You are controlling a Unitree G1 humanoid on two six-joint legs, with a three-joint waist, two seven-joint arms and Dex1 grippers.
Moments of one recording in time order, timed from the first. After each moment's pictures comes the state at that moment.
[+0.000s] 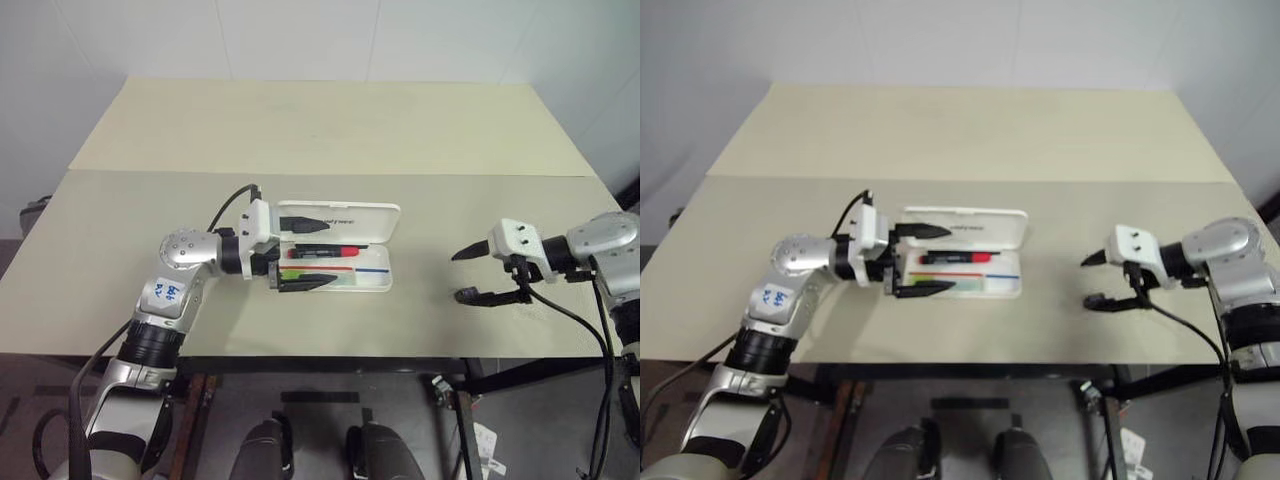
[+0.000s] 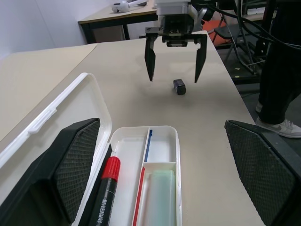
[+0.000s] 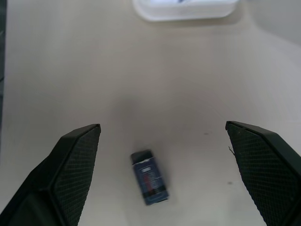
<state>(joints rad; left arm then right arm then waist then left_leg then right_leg) -0.65 0.47 -0.10 0.12 -0.34 0.11 -1.12 -0.77 -0.95 0.23 0.65 0.14 -0.18 1.54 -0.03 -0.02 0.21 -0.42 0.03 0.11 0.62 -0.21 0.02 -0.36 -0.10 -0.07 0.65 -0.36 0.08</state>
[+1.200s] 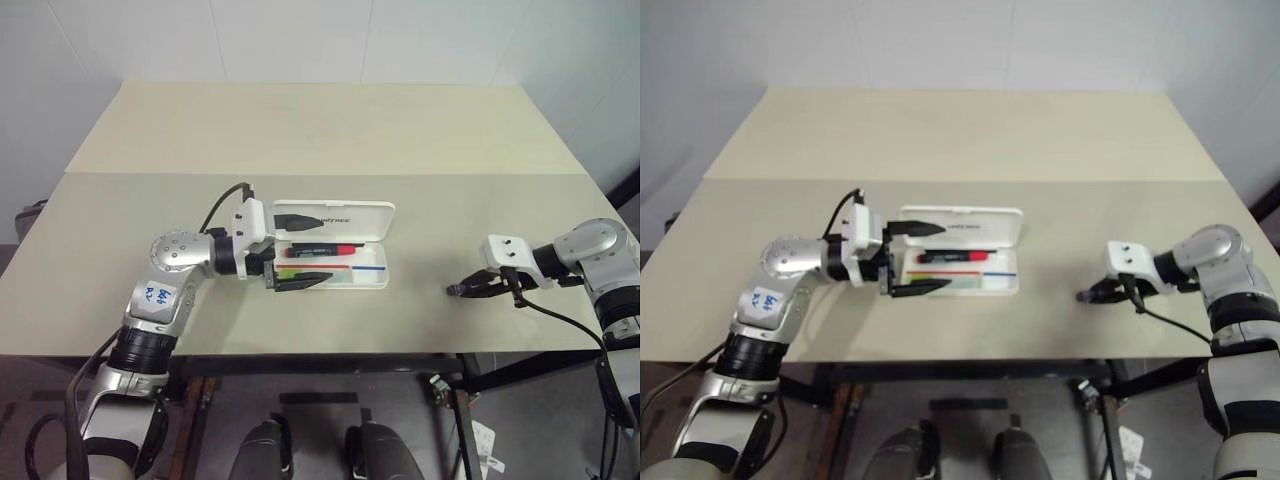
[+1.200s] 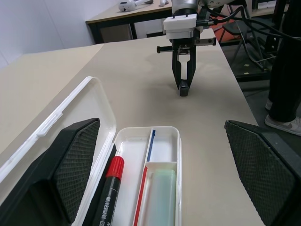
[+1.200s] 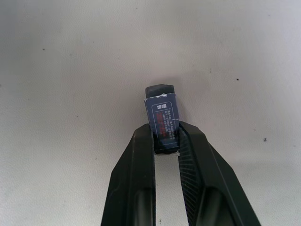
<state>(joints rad) -0.62 0.51 -0.09 0.05 -0.34 0.14 -1.08 -0.91 -0.86 0.27 1.02 -0.04 -0.39 1.55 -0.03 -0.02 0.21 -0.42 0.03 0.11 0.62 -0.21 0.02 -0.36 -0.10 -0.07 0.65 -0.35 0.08</state>
